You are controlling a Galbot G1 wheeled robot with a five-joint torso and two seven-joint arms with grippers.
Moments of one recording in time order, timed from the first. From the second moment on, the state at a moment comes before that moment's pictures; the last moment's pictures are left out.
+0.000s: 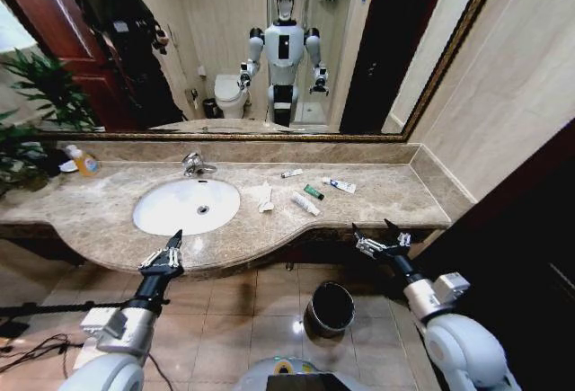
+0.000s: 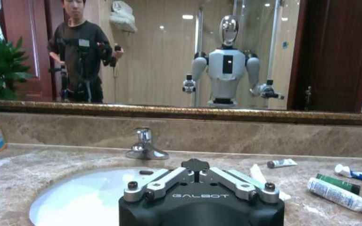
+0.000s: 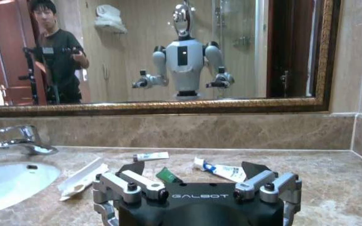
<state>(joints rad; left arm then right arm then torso) 1.83 -1.36 -0.81 -2.47 -0.37 0.17 0.05 -1.70 1.26 0.76 2.37 0.43 -0.23 -0.06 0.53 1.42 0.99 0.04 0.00</state>
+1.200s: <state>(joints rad) 1.83 -1.36 -0.81 -2.47 -0.37 0.17 0.05 -1.45 1.10 0.64 2.11 0.49 -0.24 -0.14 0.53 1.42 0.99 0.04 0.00</state>
